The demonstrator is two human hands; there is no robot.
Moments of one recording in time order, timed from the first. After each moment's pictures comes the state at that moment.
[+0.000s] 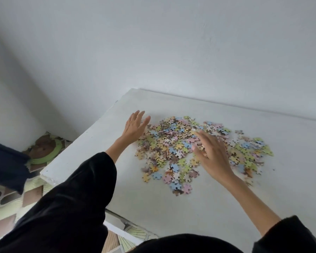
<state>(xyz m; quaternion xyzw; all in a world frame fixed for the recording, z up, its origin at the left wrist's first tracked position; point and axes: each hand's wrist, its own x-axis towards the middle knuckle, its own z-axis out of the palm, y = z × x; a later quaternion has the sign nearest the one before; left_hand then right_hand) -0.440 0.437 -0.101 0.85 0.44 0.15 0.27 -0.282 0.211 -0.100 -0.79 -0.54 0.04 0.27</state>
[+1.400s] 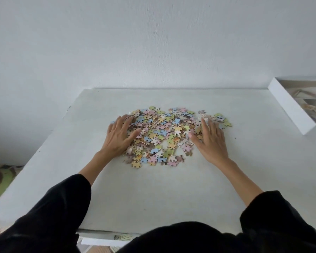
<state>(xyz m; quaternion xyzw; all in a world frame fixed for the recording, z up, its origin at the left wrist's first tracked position) -0.422 0.410 -0.122 0.94 0.25 0.14 0.16 -0.243 0.167 -0.126 -0.92 -0.34 0.04 0.20</state>
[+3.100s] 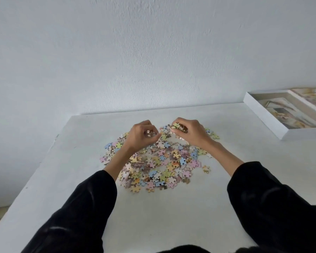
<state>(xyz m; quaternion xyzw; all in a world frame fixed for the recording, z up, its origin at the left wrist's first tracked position) -0.338 0.389 -0.074 0.92 0.04 0.24 0.32 -0.212 0.213 -0.067 -0.80 -0.49 -0.02 0.34</state>
